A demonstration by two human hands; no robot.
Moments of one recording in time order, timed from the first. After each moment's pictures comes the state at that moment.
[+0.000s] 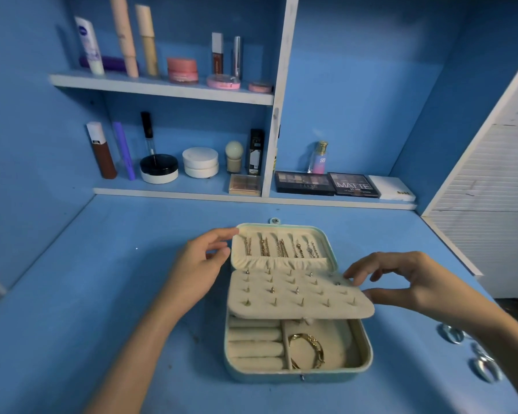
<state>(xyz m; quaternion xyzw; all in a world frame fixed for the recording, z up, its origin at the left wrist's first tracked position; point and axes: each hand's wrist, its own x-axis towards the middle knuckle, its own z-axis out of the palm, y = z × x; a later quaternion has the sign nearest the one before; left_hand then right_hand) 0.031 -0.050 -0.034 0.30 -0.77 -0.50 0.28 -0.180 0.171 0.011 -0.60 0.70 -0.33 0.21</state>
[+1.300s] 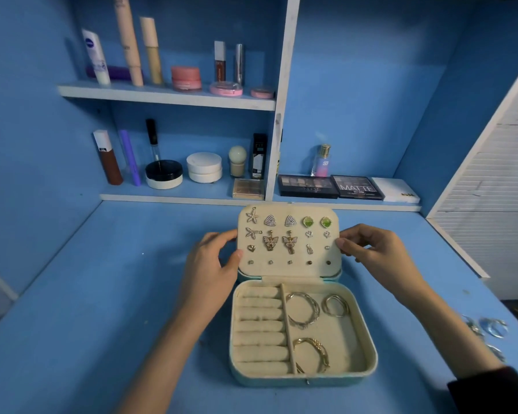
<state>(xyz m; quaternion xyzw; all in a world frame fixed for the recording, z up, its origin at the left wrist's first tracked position) 0.020 -0.042 -0.042 0.33 -0.79 -0.36 0.36 -0.183 0.113 -0.017 -0.37 0.79 -0.48 0.12</state>
